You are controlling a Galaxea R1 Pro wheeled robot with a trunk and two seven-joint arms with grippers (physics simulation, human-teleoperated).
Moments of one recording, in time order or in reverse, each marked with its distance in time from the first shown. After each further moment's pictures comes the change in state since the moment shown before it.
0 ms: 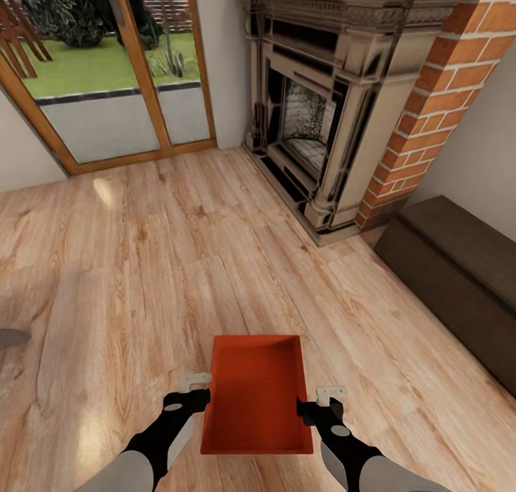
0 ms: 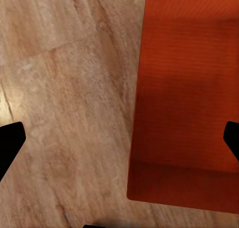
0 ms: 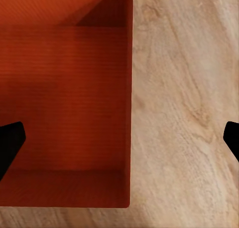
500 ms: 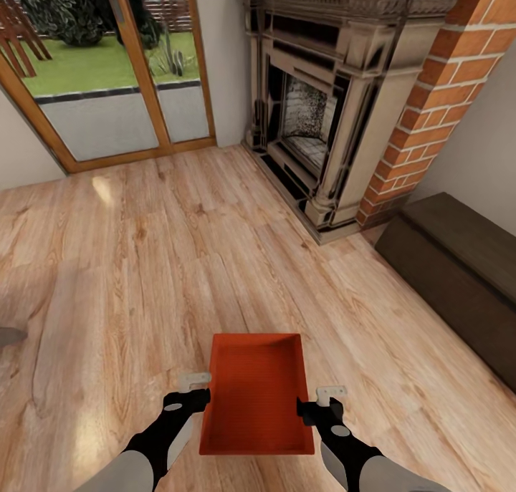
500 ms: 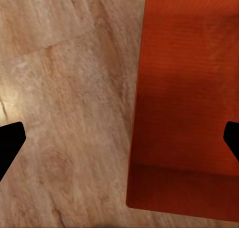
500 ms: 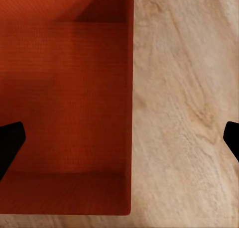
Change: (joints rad) left arm 0.000 0.000 0.000 0.000 0.002 0.000 0.000; right arm 0.000 0.000 0.000 0.000 -0.001 0.000 0.000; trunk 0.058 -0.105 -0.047
